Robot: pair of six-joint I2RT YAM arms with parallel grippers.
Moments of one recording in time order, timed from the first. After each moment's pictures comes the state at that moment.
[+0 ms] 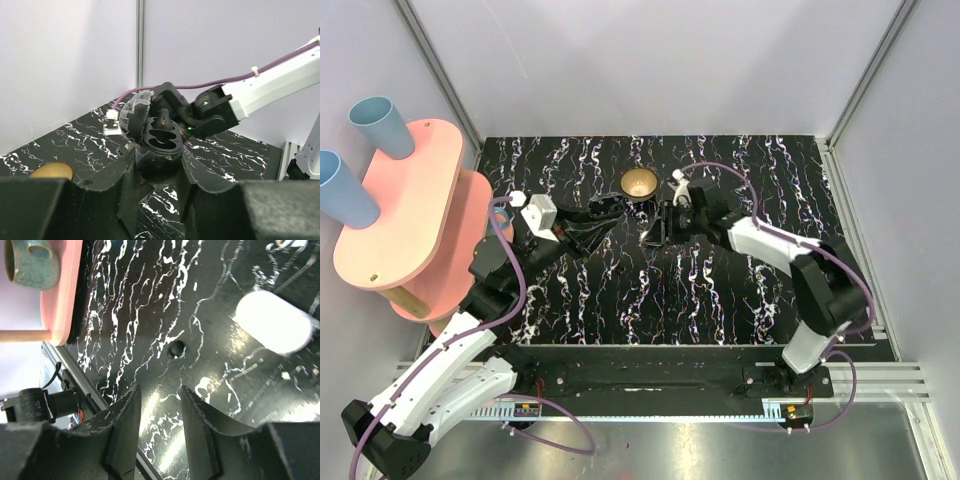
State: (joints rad) left arm -0.58 0.72 0.71 0.31 0.38 -0.19; right arm 0.55 1.66 1.06 -0.03 -0.49 0.58
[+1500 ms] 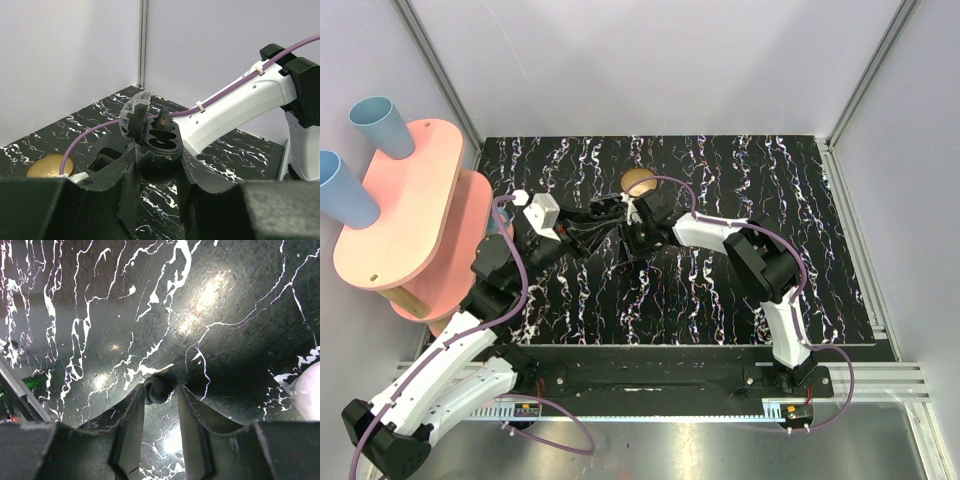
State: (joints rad) left arm -0.58 0.72 0.71 0.28 0.36 -0.19; right arm 0.73 2.13 1.43 -0.20 -0.42 0.40
